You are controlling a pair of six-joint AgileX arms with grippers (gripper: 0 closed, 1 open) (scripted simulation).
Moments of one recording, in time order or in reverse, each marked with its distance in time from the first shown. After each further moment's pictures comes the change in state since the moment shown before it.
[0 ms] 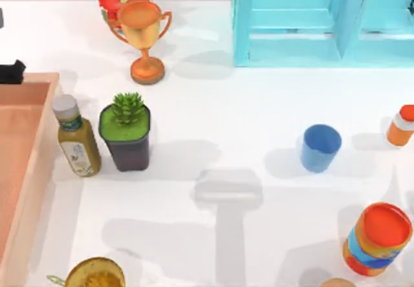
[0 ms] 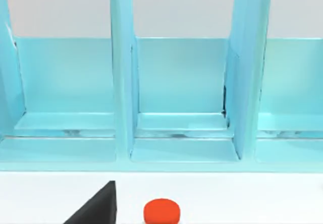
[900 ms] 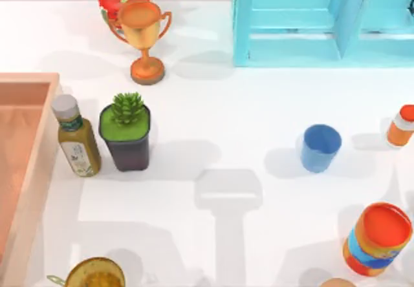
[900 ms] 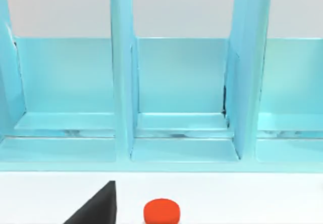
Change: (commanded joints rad) left arm 0.421 -0.105 -0.246 0.074 -0.005 0.309; right arm 0.000 0.000 0.000 0.000 0.000 0.000
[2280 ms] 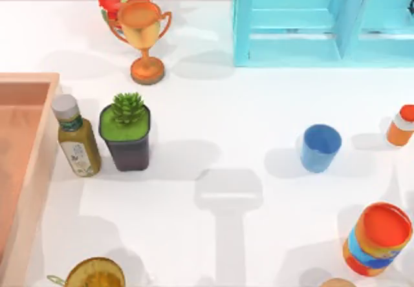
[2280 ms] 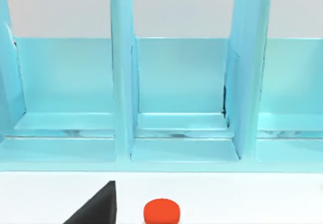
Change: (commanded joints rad) left arm 0.015 0.006 -0.235 0.243 0.002 0.010; right arm 0.000 0.000 0.000 0.000 0.000 0.000
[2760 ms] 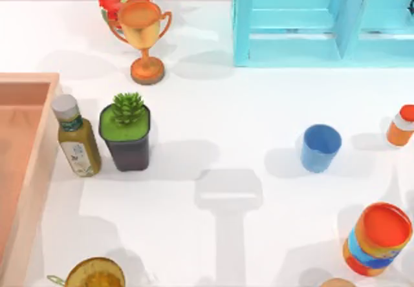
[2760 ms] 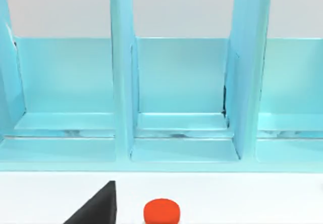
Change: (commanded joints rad) left arm 0.000 0.000 0.000 0.000 0.000 0.000; right arm 0.000 0.000 0.000 0.000 0.000 0.000
